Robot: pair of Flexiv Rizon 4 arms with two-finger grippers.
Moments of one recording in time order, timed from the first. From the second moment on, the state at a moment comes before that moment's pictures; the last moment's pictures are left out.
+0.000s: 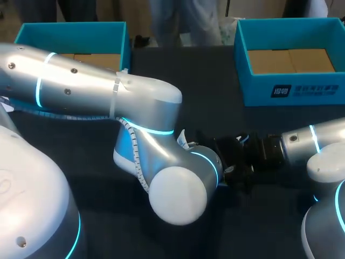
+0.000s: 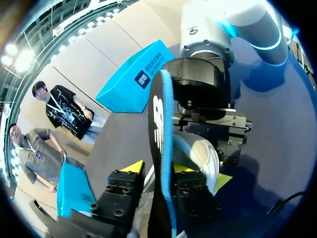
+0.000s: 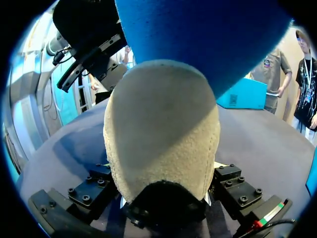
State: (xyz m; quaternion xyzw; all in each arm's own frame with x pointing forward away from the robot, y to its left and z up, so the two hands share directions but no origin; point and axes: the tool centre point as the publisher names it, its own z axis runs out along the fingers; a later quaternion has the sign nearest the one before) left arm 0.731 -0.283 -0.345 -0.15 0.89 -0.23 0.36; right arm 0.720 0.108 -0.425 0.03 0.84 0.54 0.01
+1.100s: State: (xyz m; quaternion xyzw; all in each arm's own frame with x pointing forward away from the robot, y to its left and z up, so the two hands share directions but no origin) left arm 0.712 -0.328 -0.227 -0.15 0.87 -0.35 0.32; right arm 0.720 0.109 -0.425 0.03 0.84 0.54 0.01
